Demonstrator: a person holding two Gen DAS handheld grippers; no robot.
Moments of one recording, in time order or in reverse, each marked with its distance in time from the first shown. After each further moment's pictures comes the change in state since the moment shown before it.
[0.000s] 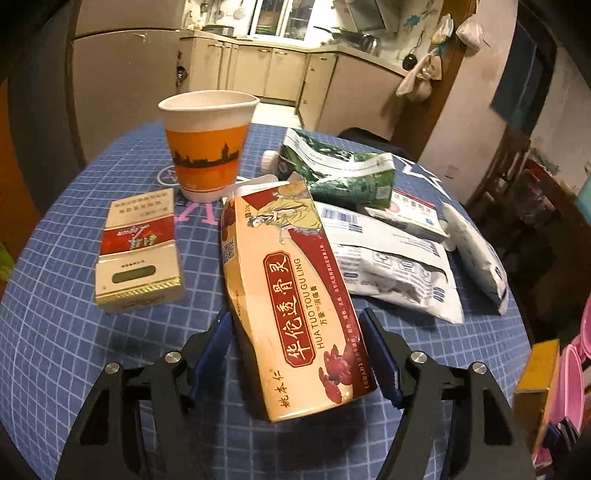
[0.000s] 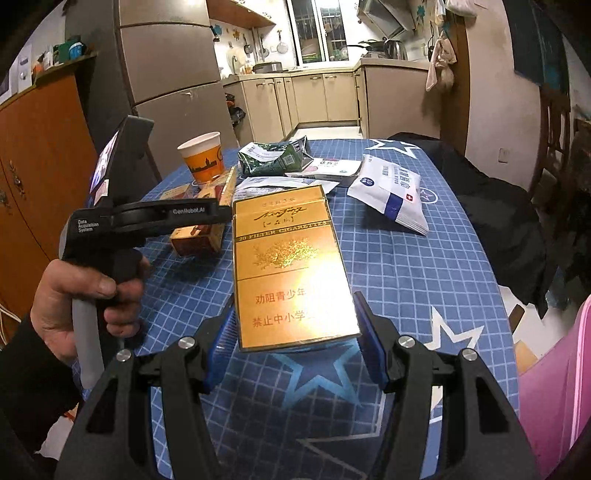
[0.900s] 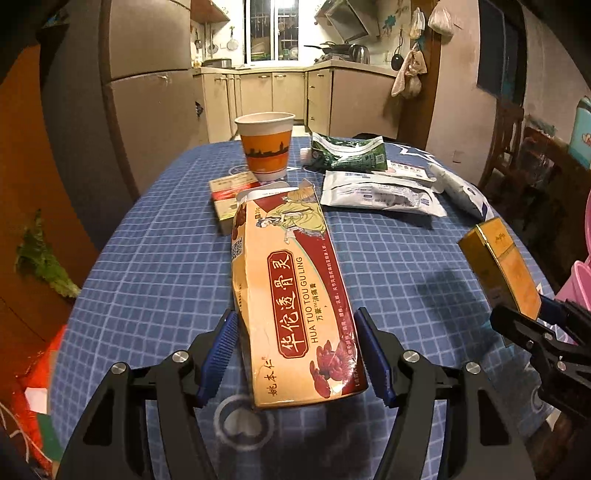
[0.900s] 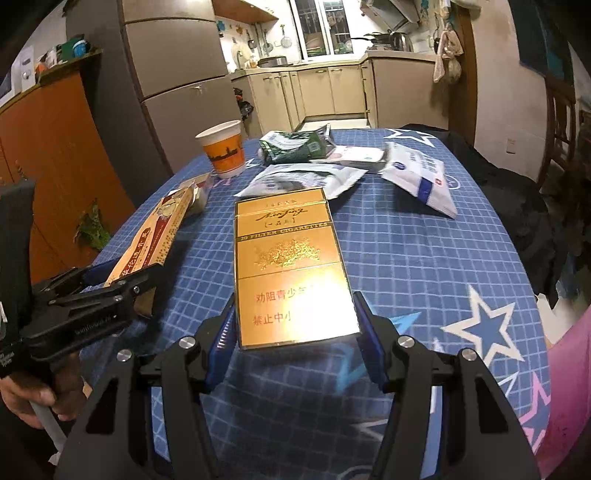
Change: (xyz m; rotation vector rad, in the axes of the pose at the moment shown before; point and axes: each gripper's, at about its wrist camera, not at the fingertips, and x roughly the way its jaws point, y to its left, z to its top) left arm -0.100 0.020 -0.087 0.144 -0.093 0.161; right arm 0.001 0.027 -0.010 0.007 0.026 0.036
